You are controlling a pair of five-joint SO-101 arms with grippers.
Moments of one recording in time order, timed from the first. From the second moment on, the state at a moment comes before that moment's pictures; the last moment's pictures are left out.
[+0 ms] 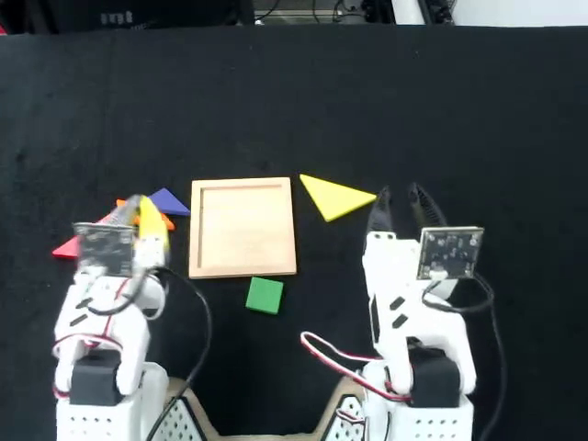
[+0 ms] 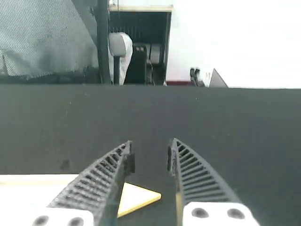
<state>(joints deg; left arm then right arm) -4.8 -104.1 82.0 43.8 -2.8 0.4 -103.4 80.3 43.5 1.1</state>
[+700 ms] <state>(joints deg) -3.3 -33.9 9.7 71.6 -2.0 -6.7 -91.0 76.2 28.4 1.0</state>
